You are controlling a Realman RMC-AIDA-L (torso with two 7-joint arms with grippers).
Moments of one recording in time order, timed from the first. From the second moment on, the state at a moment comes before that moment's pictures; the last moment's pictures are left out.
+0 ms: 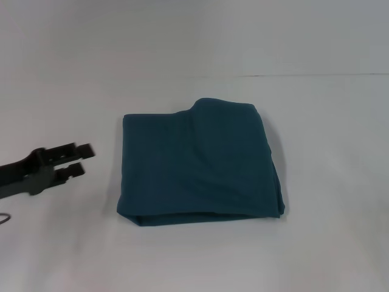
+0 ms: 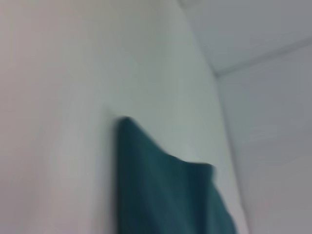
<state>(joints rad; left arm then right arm) -0.44 -2.06 0.41 0.73 2.12 1.56 -2.36 0.35 1.88 -0.29 -0.48 -2.01 -1.64 2.16</state>
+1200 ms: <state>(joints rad) -0.69 -2.01 0.76 0.84 2.25 1.76 -1.90 0.70 1.96 -0.78 -0.76 -2.29 -1.74 1.89</state>
